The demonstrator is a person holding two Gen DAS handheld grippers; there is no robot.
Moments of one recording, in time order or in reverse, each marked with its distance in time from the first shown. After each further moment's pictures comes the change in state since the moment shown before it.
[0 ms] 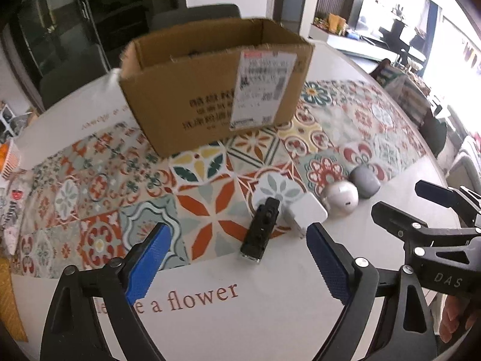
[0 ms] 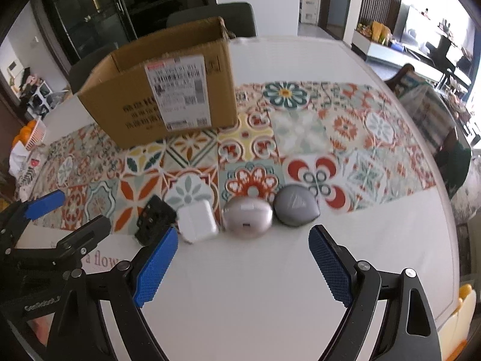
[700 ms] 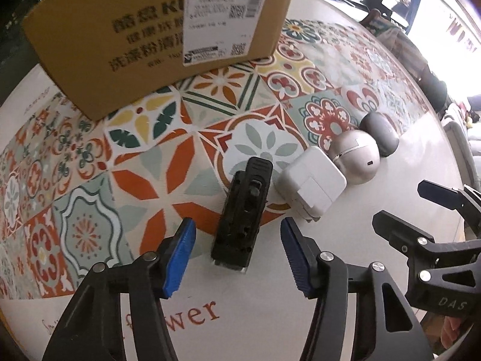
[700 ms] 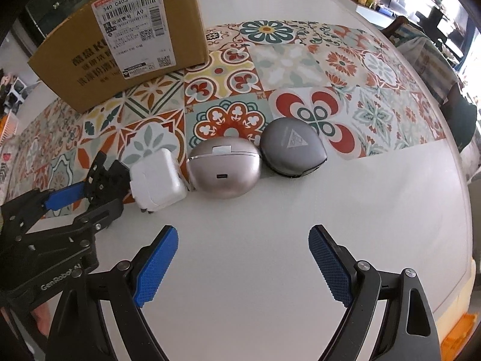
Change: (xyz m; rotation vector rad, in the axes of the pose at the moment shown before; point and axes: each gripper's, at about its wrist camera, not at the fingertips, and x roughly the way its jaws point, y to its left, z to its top) left arm 0.091 -0.015 -0.011 0.091 0.184 -0.106; right arm 0.062 -0.010 -0.027 0.074 0.169 -0.060
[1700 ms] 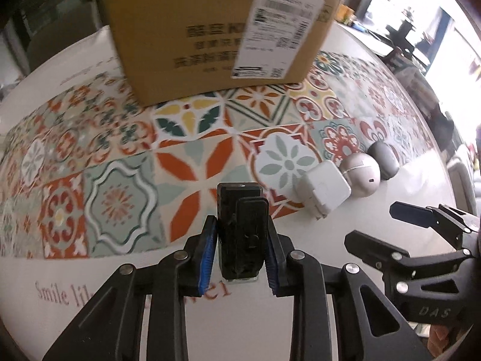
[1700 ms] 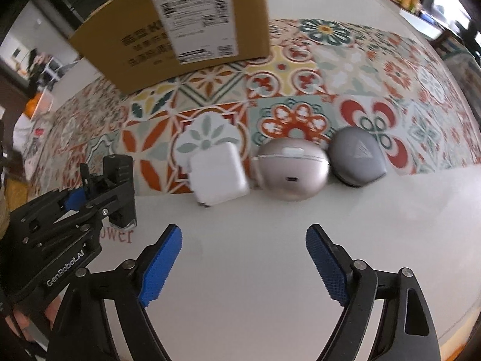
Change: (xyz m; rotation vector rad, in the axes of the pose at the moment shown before) left arm -0.038 0.025 -0.028 -0.175 -0.102 0.037; right arm 0.000 0.032 0.004 -0.130 0.041 0.184
